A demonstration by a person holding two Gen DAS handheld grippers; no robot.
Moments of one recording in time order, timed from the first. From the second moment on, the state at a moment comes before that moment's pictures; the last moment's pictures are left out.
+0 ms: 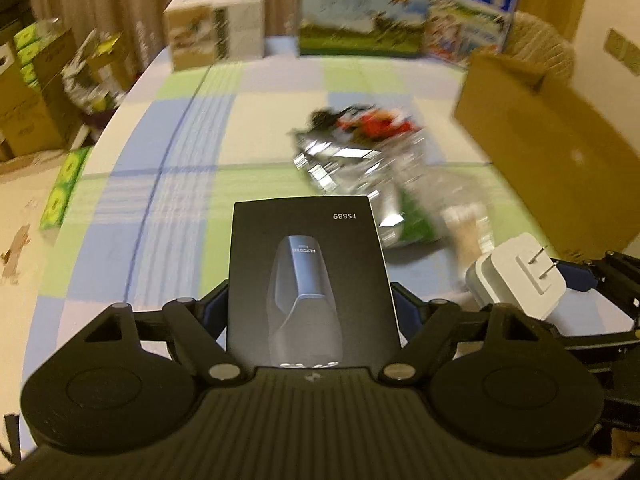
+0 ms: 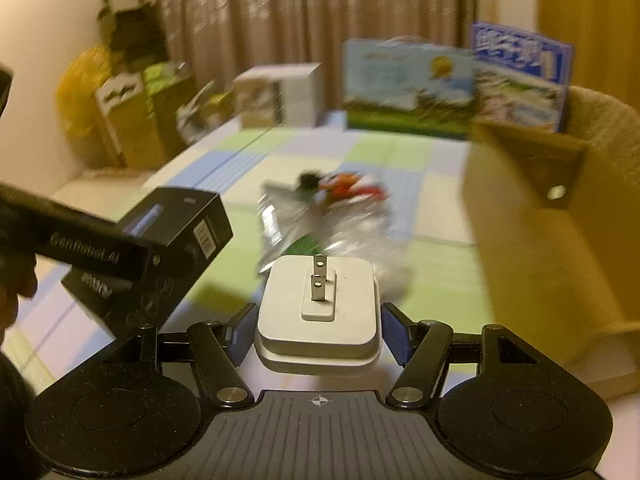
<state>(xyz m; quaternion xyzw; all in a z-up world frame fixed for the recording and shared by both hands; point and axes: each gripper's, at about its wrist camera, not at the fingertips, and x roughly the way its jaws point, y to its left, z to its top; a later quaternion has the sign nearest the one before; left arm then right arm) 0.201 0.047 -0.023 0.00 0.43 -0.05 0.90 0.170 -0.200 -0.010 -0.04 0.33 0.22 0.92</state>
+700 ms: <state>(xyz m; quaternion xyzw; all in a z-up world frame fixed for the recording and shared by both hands) 0.264 -0.198 0.069 0.01 0.37 -0.23 0.90 0.234 -0.408 0.054 -0.03 0.32 0.08 0.94</state>
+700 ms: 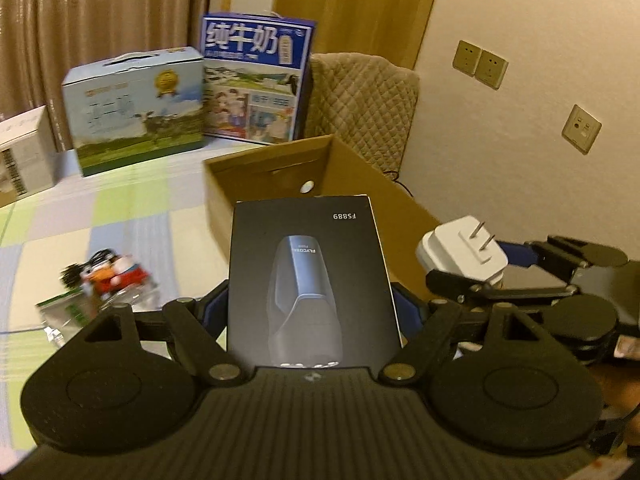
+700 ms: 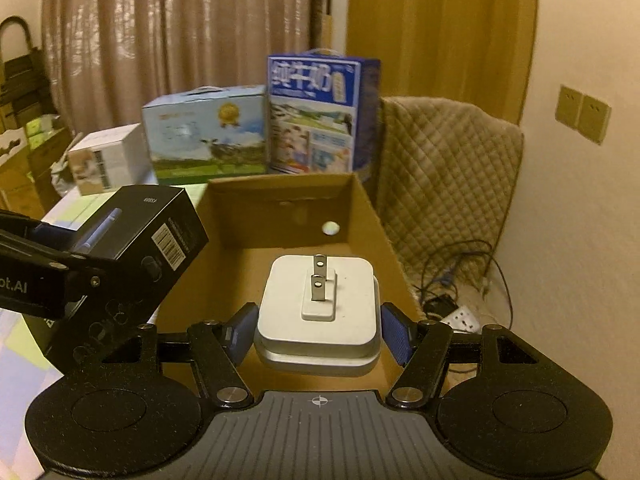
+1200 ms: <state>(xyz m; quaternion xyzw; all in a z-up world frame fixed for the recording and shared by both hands) 0.300 -0.239 0.051 -0.02 0.38 -0.22 0.90 0.251 -0.429 0.033 -0.01 0.34 0.06 0.94</state>
